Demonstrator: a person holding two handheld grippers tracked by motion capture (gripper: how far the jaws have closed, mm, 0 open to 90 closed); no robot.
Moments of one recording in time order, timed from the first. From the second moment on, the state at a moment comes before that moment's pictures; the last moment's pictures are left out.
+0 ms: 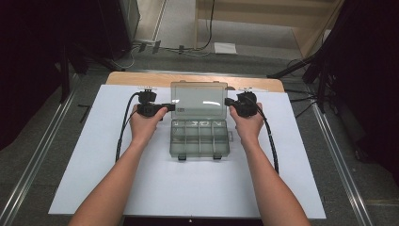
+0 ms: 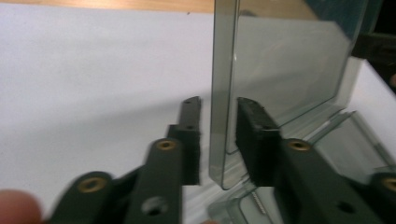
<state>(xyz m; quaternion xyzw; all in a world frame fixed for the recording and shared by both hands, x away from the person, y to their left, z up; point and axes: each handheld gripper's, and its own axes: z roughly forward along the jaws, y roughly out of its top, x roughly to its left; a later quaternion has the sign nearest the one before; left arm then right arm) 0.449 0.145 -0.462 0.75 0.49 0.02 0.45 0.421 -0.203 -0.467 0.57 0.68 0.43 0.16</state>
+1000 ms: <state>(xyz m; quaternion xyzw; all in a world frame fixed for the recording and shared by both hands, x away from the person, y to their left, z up) 0.482 0.138 -0.465 0.73 0.51 -0.01 0.46 0.411 -0.208 -0.466 0.56 0.68 0.46 0.16</state>
